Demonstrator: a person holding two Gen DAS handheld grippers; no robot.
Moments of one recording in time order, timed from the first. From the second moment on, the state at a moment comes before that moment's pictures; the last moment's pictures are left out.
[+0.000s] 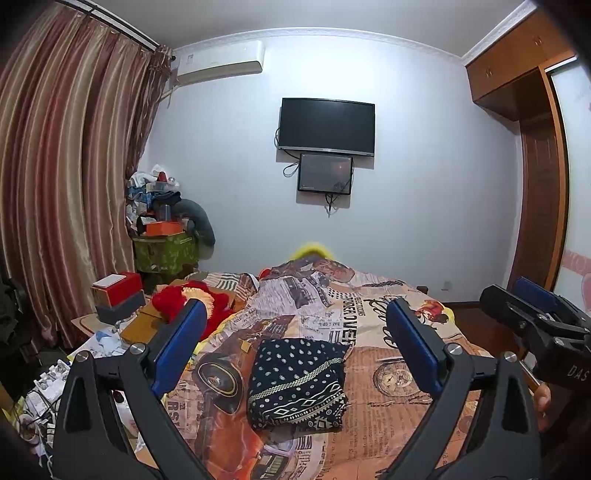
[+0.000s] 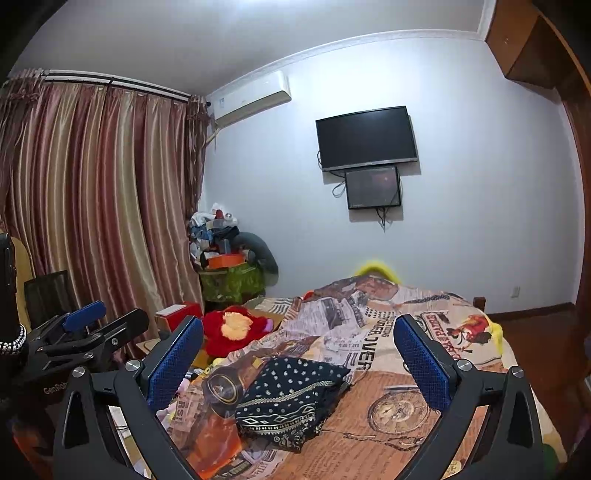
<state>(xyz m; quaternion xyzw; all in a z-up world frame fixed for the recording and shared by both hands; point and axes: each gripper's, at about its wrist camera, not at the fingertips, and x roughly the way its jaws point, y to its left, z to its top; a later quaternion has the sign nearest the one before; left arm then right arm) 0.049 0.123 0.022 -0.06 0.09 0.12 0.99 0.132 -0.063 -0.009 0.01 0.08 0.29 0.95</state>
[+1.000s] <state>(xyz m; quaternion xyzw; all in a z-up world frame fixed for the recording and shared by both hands) 0.053 0.118 0.018 -0.06 0.09 0.12 0.99 0.132 -0.068 -0.016 0.01 0.08 0.29 0.95</state>
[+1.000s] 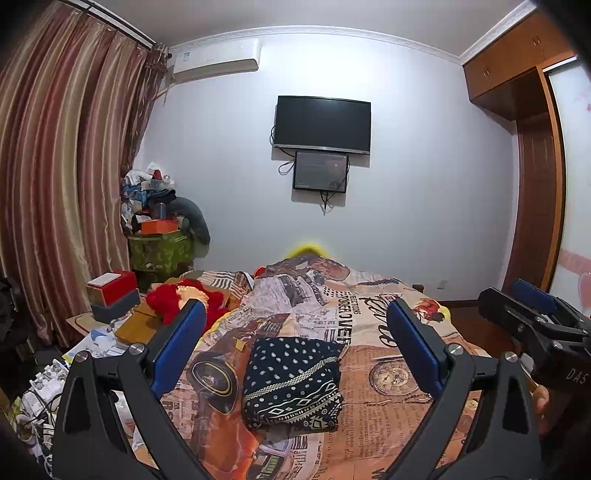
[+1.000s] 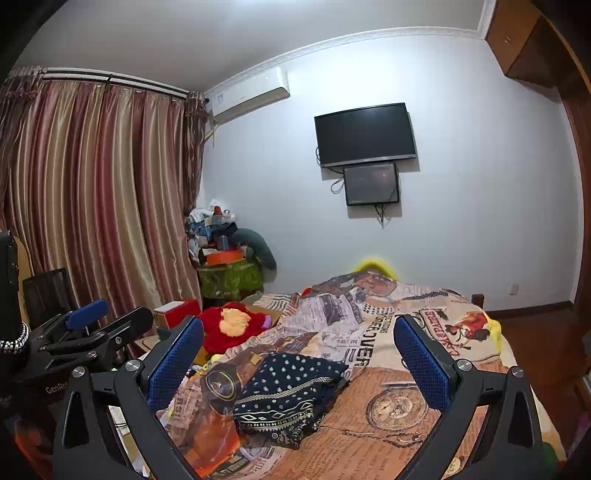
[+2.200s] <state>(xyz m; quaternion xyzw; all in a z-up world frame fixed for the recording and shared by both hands) 0.060 0.116 0.015 -0.06 0.12 0.07 0.99 0.136 -0.078 -0.012 0.02 0.08 0.28 0.96</state>
